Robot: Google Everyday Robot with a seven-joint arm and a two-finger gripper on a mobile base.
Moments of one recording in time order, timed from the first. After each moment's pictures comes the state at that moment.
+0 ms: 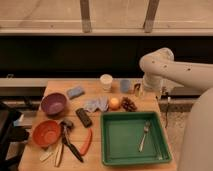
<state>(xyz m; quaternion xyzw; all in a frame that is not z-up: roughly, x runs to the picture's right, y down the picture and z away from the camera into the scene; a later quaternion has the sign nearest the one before) 0.254 0.043 0.758 -0.15 0.27 0.70 0.65</state>
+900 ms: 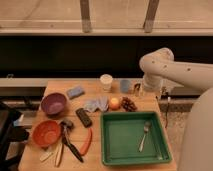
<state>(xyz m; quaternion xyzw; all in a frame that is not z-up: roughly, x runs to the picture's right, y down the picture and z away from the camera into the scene) 0.253 0.043 0.758 -0.15 0.27 0.70 0.65</state>
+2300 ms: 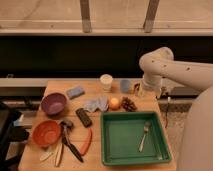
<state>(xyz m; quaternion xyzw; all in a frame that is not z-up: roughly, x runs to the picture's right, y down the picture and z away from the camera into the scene) 0.243 0.031 0.766 -0.15 0.25 0.69 0.66</state>
